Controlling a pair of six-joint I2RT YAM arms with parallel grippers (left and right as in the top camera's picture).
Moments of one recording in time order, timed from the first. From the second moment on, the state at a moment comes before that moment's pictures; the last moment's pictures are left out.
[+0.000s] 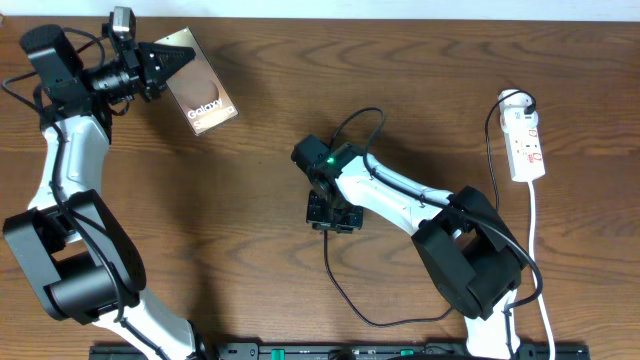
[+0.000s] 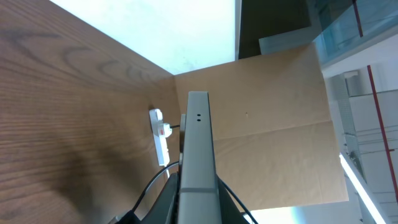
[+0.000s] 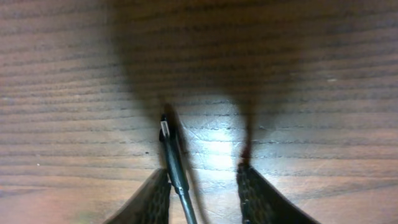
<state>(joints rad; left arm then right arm) 0.36 1.89 1.40 0.14 1.48 -0.96 0.75 2.07 1.41 -0.93 -0.18 0.87</state>
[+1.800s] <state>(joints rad) 0.36 1.89 1.40 0.14 1.48 -0.96 0.75 2.07 1.41 -0.92 -0.16 0.87</state>
